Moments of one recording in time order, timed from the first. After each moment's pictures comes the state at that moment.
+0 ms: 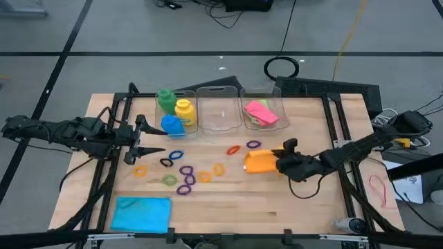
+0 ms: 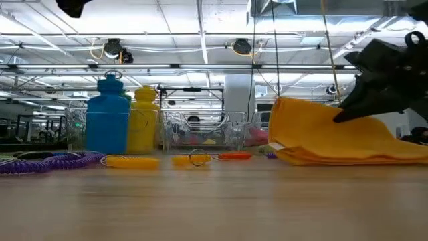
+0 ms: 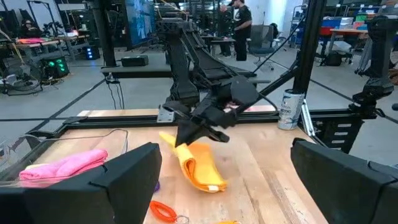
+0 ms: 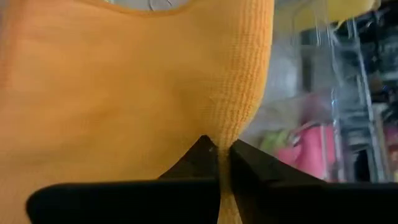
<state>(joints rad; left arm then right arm) -0.20 0.62 0.71 -0.15 -0.11 0.00 0.48 1.32 0.58 -0.15 0.87 -0.24</state>
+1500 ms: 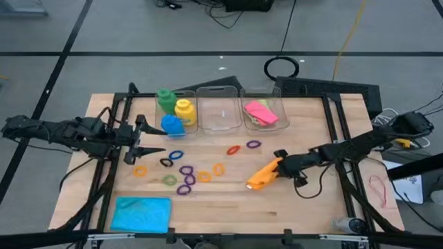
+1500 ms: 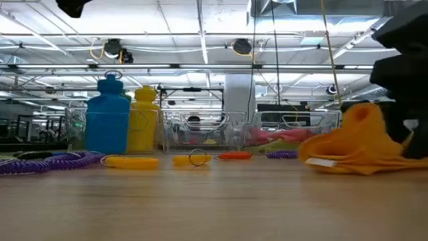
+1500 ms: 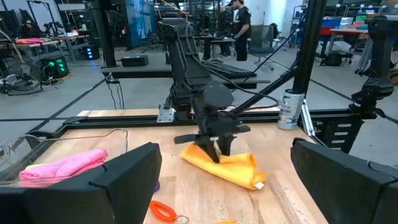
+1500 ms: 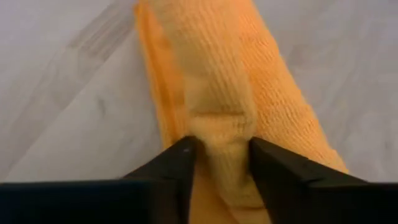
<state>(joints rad) -0.20 0.62 0.71 -0.15 -0.11 0.00 0.30 1.32 0.44 0.12 -0.03 -0.11</state>
